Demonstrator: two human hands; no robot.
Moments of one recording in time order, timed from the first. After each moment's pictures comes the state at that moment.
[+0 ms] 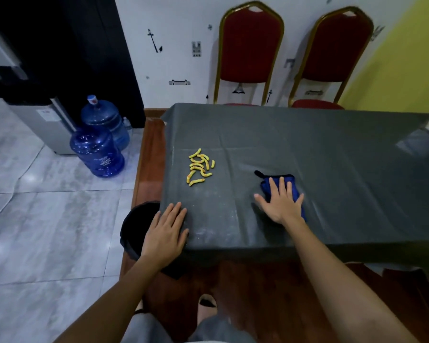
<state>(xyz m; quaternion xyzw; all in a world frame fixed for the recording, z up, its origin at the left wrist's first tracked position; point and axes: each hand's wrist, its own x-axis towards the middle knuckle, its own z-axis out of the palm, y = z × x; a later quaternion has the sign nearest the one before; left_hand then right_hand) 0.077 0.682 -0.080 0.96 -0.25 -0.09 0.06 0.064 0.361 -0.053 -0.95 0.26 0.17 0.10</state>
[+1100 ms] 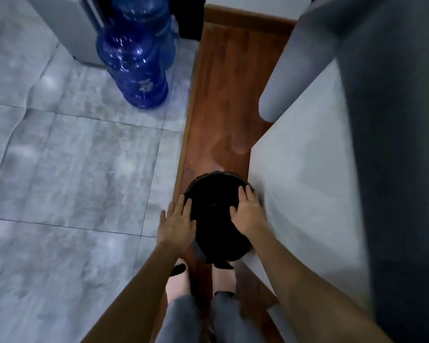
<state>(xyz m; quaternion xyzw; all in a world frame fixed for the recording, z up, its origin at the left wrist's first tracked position) 0.282 0.903 -0.341 0.94 -0.06 -0.32 0.09 0.298 0.716 -0.340 -0.93 0.13 0.33 0.14</state>
